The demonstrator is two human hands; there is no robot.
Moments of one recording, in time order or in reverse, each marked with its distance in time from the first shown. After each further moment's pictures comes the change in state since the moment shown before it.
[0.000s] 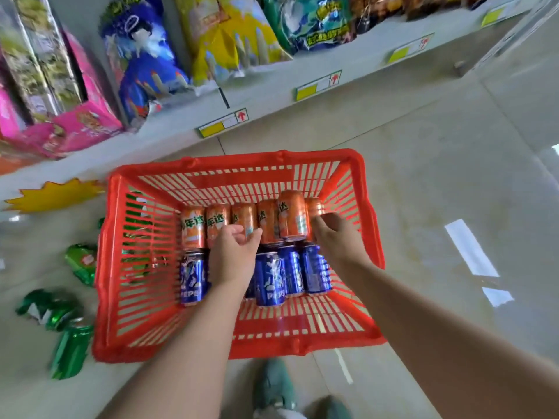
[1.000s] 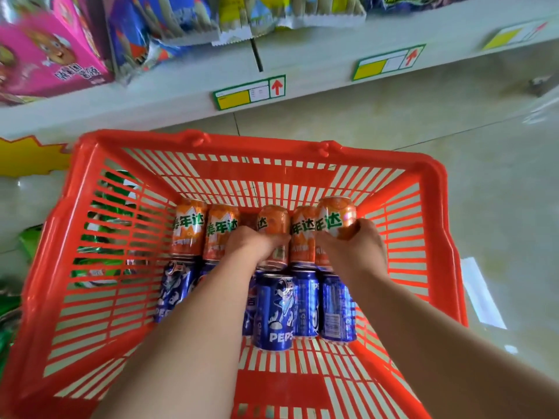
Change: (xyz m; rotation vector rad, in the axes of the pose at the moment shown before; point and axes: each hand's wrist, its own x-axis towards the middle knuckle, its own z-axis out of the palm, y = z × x) left_hand 0.115 -0.021 0.066 0.036 -0.273 -0.360; right_hand 0.095 0.027 0.058 -0.104 0.125 0.063
